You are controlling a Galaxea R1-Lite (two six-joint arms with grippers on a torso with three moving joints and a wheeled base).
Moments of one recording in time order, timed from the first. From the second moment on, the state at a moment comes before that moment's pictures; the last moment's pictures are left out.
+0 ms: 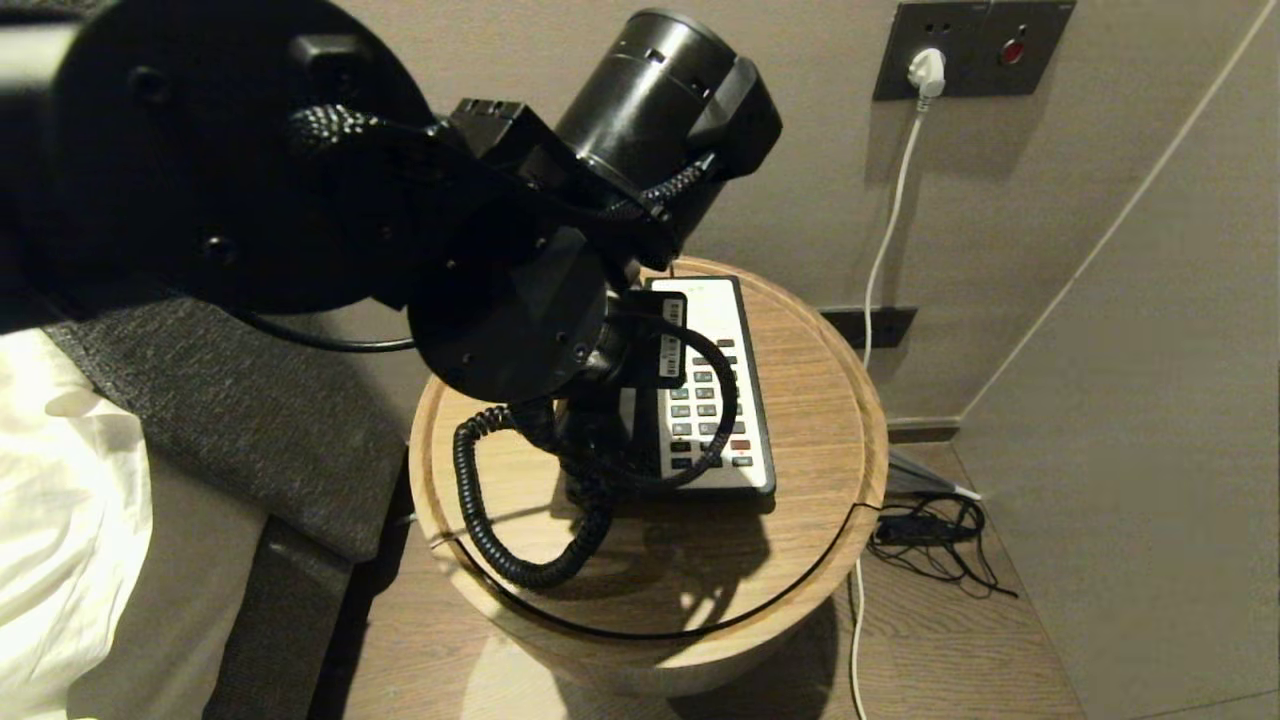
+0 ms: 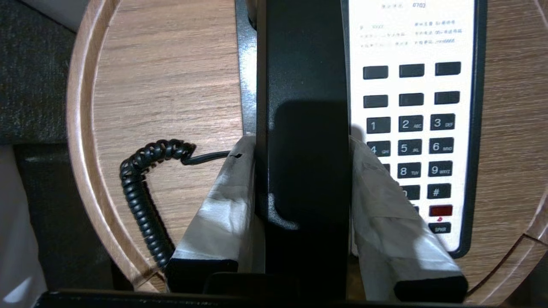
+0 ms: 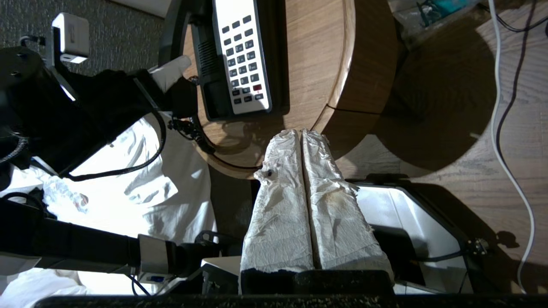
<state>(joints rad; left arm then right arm) -0.95 1.87 -1.90 0.78 0.69 -0.55 0.38 0.99 -1.31 0.70 0.16 0.66</state>
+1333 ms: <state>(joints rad) -0.95 1.96 -1.91 0.80 0.68 -0.56 0.38 0.99 -1.30 0.69 0.18 0.66</state>
